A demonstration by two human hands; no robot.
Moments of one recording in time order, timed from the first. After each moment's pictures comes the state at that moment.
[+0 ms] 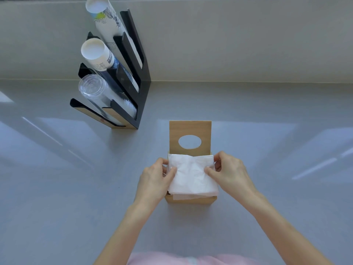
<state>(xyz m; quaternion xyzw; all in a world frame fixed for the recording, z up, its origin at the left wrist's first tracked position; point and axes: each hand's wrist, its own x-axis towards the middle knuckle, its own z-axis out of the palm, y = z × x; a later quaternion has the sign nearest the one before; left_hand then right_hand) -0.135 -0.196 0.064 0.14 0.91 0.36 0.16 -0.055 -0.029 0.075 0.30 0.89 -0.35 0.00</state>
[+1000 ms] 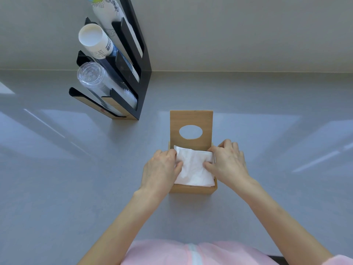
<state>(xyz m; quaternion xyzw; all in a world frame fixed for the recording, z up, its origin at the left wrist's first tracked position) -0.125 -0.184 0.070 0.27 0.95 0.13 0.08 -0.065 -0.034 0.065 0.26 0.95 -0.17 0.05</state>
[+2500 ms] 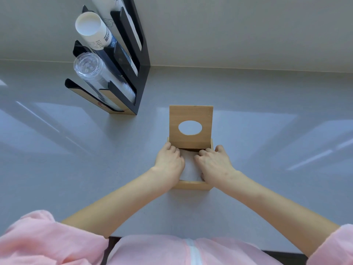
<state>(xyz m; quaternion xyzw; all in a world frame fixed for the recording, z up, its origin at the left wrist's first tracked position) -0.137 -0.158 0.070 0.50 0.82 -0.27 0.12 -0.073 -0.047 0.053 0.02 0.99 0.03 0.16</state>
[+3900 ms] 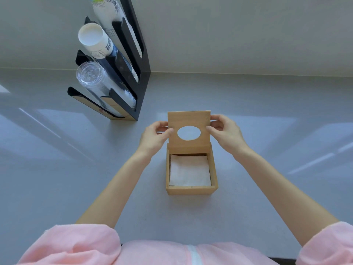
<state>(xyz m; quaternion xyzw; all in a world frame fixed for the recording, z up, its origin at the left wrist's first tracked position) -0.199 -0.170 0.069 0.10 0.81 0.53 0.21 -0.108 0.004 0.078 0.27 0.79 -0.54 -0.07</state>
